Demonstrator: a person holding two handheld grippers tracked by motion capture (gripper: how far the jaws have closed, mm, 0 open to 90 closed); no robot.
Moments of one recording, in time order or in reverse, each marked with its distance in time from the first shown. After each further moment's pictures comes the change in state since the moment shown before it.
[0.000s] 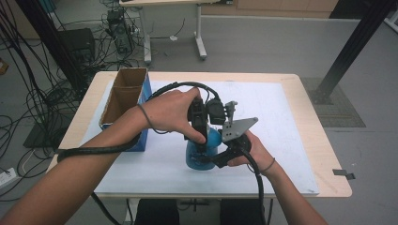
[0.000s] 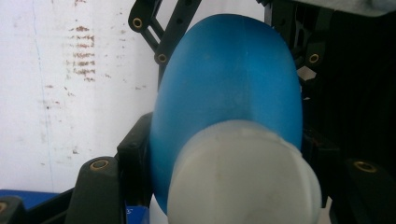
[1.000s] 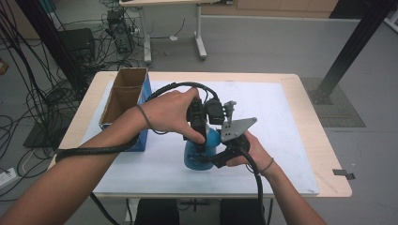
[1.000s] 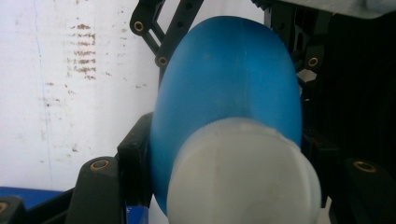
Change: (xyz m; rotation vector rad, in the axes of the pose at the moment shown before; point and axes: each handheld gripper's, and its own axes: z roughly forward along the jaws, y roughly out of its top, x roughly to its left) left arm -0.001 -0.003 0.000 -0.007 0.003 -0.009; right arm -0.001 -0.002 0.003 -0.013 0.005 -0.003
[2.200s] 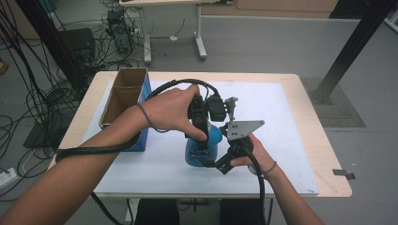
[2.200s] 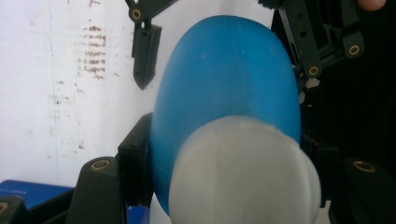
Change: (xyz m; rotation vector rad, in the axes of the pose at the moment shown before) left arm -0.001 0.000 -0.009 -0.009 0.016 -0.033; right arm 0.009 -0.025 -0.005 -0.100 -0.062 0.057
